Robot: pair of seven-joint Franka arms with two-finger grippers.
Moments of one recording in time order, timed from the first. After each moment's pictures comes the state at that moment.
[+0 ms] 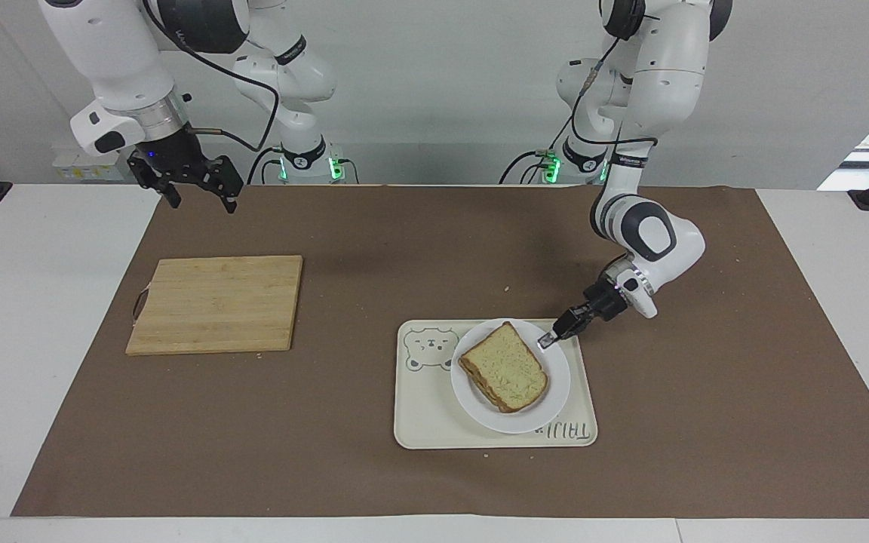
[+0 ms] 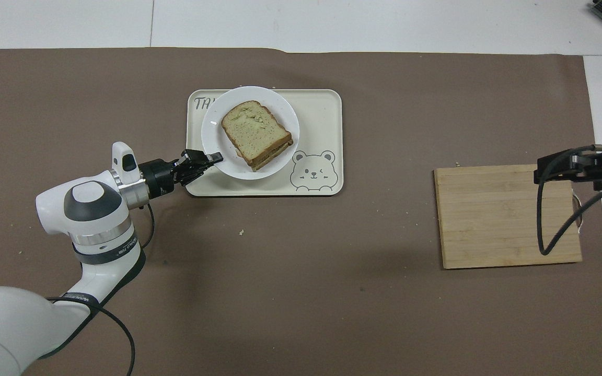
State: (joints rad) left arm -0.15 0.35 -0.06 -2.09 -1.71 2.35 0.70; right arm -0.08 -0.02 0.06 -1.61 -0.01 1.57 0.12
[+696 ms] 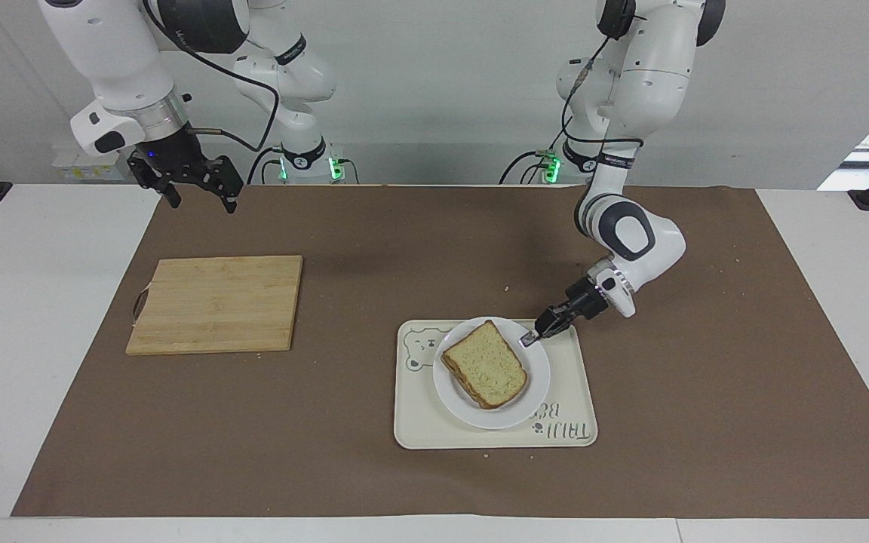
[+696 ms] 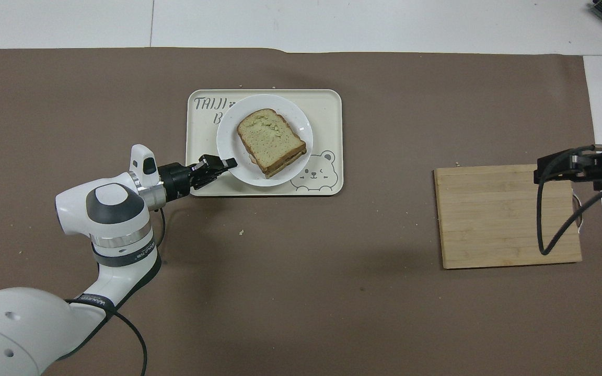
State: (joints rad) left arm -0.21 0.36 -0.07 -2.08 -1.69 2.41 0.70; right arm -0.08 -0.02 0.06 -1.61 -0.01 1.57 0.12
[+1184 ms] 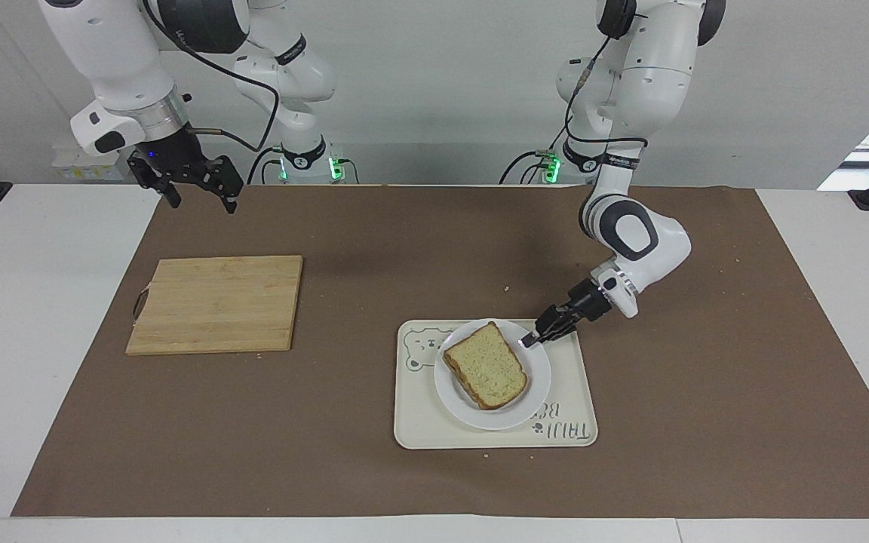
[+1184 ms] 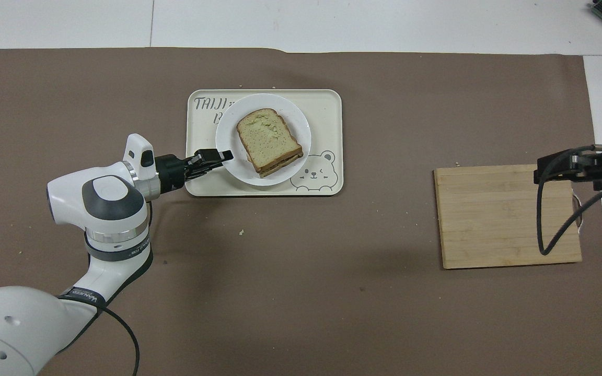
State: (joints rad) left arm -0.21 0.35 -0.07 -2.05 -1.54 2.48 0.70; right arm -0.08 -0.02 0.06 -1.61 -0.01 1.57 0.12
